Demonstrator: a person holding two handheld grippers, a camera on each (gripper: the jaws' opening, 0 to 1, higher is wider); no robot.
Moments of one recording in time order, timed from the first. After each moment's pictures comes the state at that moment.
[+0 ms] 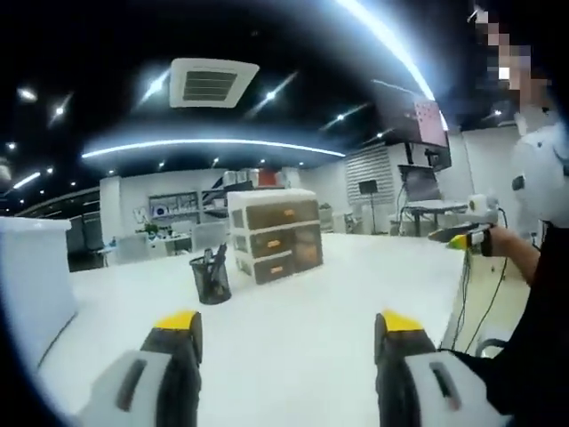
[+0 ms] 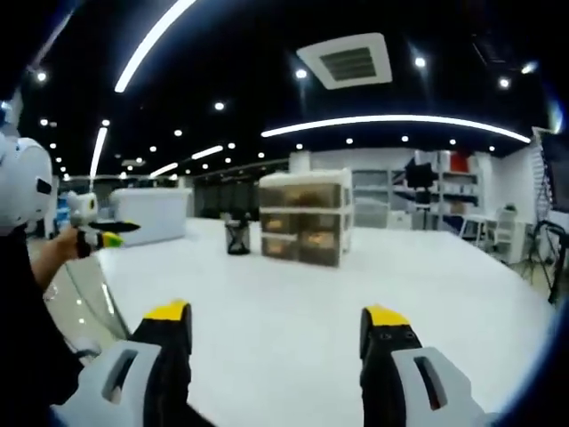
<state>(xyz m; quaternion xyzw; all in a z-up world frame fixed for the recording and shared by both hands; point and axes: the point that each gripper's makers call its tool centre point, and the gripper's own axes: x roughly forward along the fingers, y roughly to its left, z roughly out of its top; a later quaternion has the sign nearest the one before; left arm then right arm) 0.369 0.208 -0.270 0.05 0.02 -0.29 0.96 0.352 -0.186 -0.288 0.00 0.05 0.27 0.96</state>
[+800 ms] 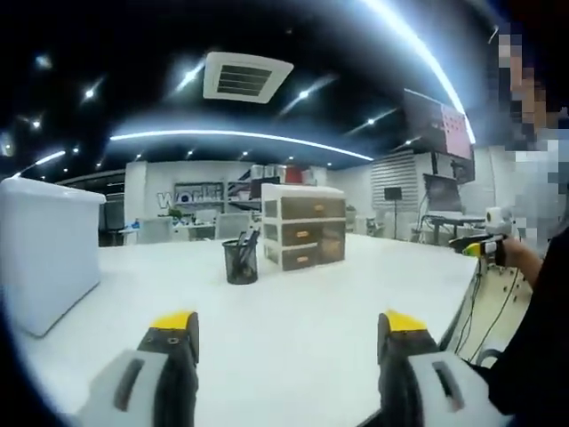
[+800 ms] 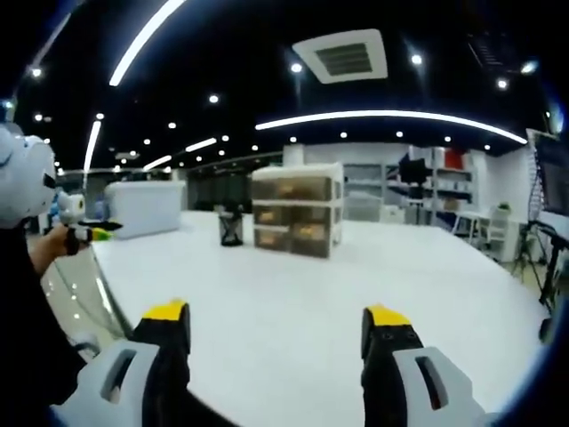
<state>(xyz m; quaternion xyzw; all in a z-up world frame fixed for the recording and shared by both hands) 0.357 0.249 -0.279 0.02 0.03 -0.23 0.97 0.346 -0.192 -0.292 -0.01 0.06 0.25 0.97</state>
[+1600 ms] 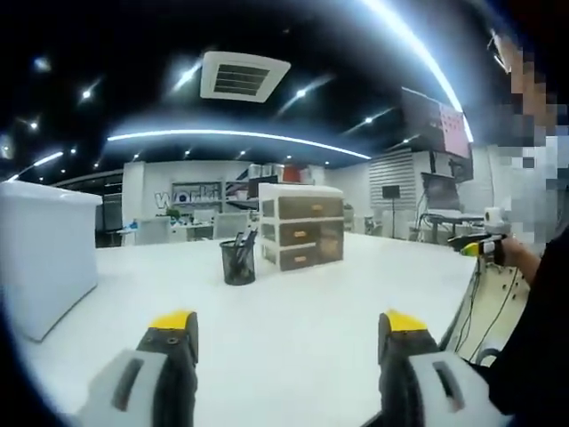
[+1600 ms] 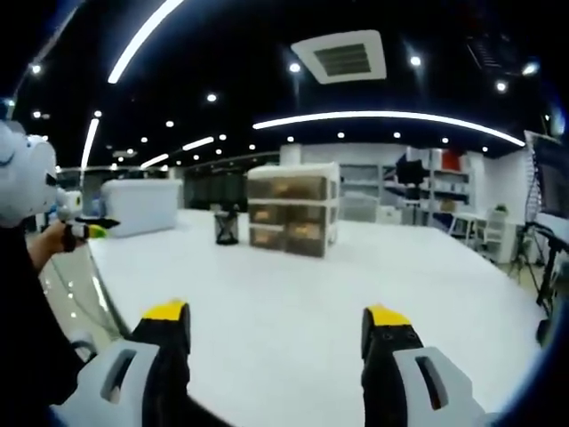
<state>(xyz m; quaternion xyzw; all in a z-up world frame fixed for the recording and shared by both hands) 0.360 0.245 -0.279 0.02 0.04 -0.24 0.97 0.350 -0.199 -0.295 -0.02 0.06 0.24 0.97</state>
